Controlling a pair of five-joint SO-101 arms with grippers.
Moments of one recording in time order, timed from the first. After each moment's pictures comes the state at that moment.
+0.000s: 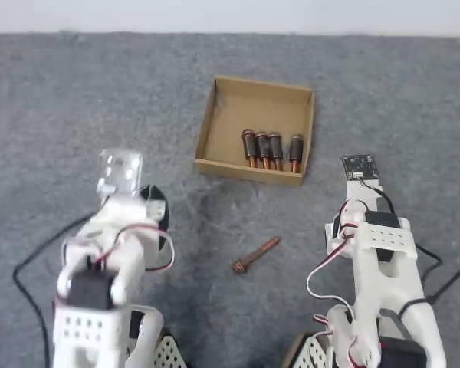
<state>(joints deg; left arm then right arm) 1.2 -73.6 62.4 67.3 4.4 4.4 -28.6 63.6 52.0 10.3</state>
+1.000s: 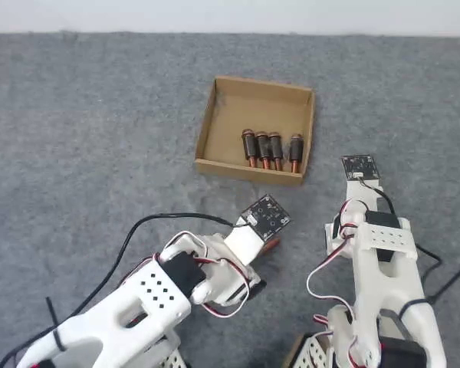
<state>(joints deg) 42.1 -47.2 69.1 60.2 4.2 4.4 -28.6 63.6 52.0 10.5</state>
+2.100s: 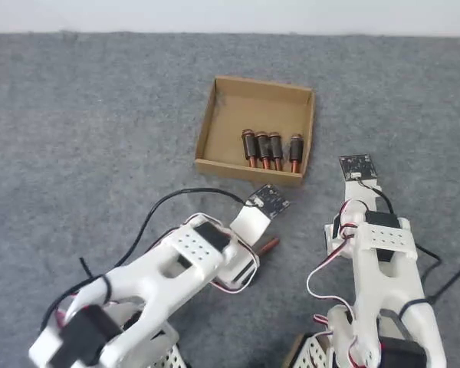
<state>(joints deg) 35.6 -17.5 60.7 52.5 2.2 4.4 -28.6 63.6 52.0 12.3</state>
